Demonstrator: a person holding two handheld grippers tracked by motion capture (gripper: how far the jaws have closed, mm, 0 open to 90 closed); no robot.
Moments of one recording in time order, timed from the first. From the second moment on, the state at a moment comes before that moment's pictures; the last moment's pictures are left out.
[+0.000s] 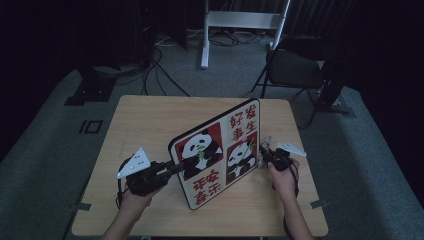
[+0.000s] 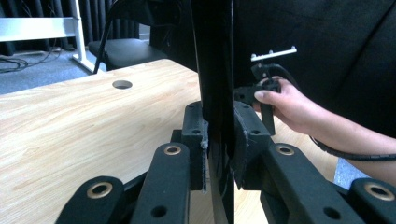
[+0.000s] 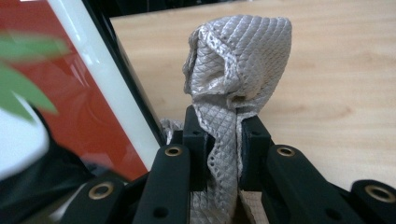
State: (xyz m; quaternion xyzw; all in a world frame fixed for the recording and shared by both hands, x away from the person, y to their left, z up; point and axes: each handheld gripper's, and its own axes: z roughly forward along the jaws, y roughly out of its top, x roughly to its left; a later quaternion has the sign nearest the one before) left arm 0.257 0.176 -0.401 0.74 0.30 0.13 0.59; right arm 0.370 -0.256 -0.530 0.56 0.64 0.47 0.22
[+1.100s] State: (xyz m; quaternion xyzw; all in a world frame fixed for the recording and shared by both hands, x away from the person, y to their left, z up) left arm 0.253 0.187 -0.399 0.75 0.30 0.13 0.58; right arm 0.359 -0.288 -0.528 0.57 0.68 0.41 0.23
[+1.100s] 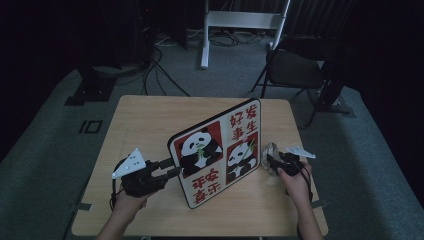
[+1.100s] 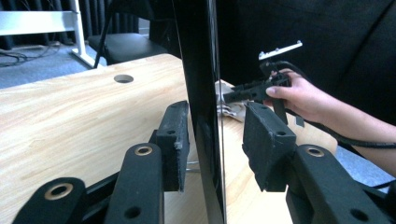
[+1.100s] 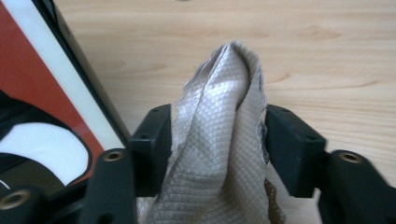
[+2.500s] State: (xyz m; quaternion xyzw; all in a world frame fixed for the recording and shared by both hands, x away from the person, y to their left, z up) left arm 0.250 0.266 -0.496 0.74 0.47 0.15 0.45; right arm 0.293 -0.313 -0.539 0.56 0.70 0.39 0.23
